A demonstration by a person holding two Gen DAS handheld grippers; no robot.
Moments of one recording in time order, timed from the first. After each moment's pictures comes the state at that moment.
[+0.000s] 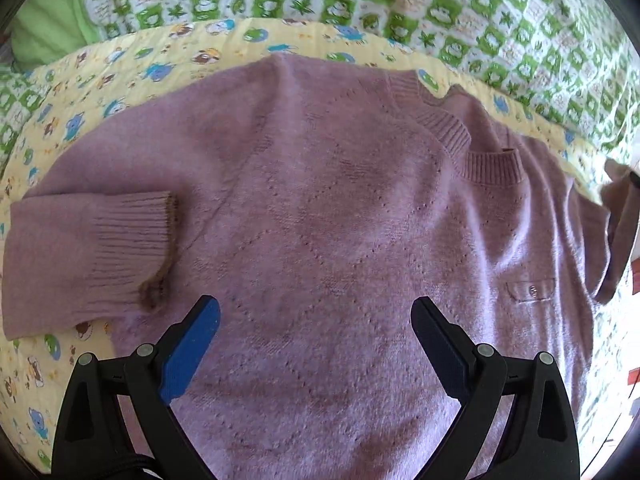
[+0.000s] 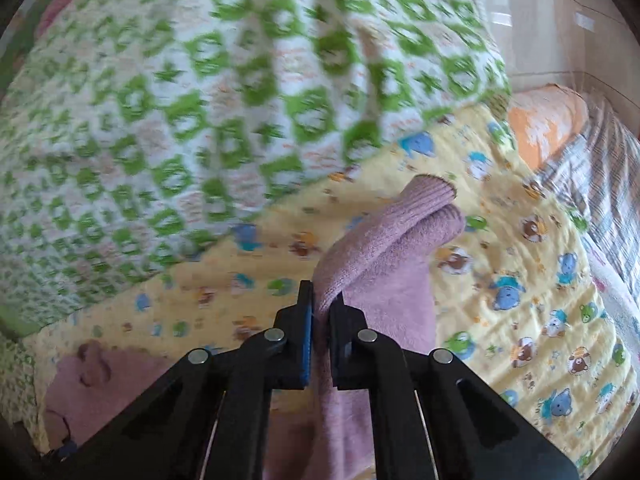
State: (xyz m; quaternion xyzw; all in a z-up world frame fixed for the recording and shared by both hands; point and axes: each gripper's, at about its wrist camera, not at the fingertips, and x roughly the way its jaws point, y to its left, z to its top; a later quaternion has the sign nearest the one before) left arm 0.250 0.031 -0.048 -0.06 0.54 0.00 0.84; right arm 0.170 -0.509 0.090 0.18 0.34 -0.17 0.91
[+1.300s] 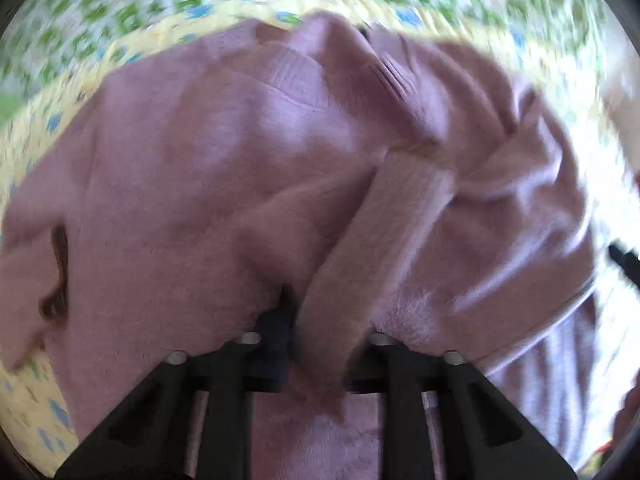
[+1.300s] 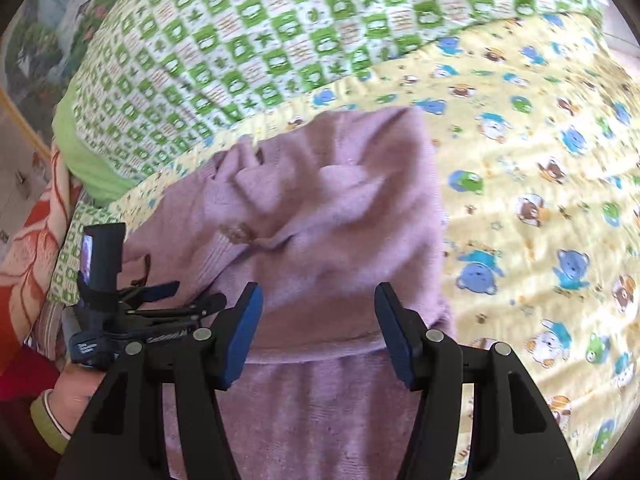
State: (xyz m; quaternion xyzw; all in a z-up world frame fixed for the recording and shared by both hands) left arm 0.258 -0.069 -0.049 0.01 0.58 -0.07 0.81; right arm 0.070 -0.329 0.001 0.21 0.43 0.01 0.88
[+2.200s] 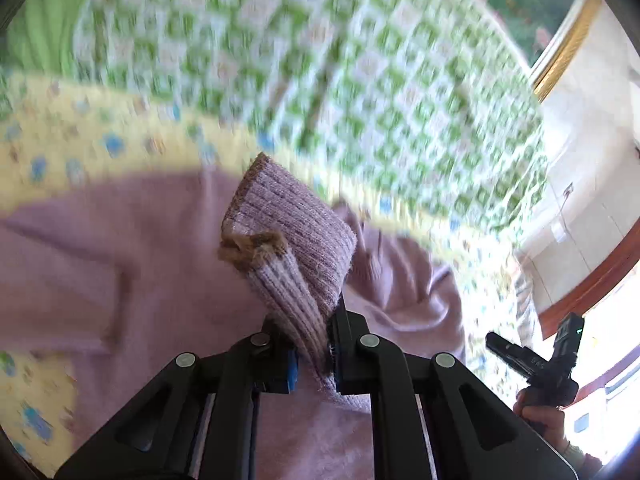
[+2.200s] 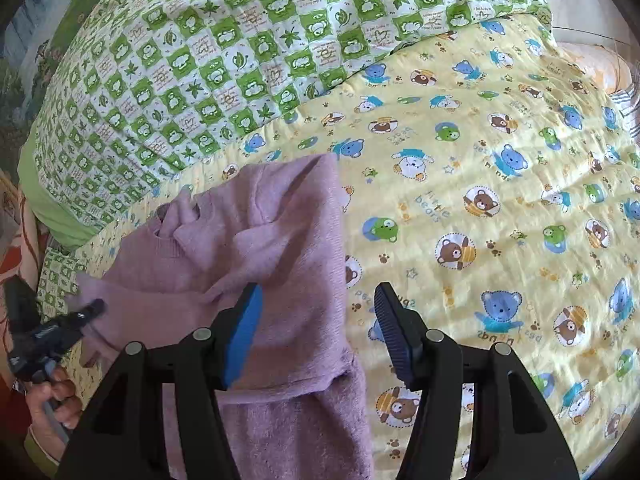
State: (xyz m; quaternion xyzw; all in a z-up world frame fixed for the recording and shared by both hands) left arm 0.233 0.049 0.043 -0.19 0.41 -0.12 0.88; right arm 0.081 -0.381 0.009 0.22 0.40 -0.08 0.89
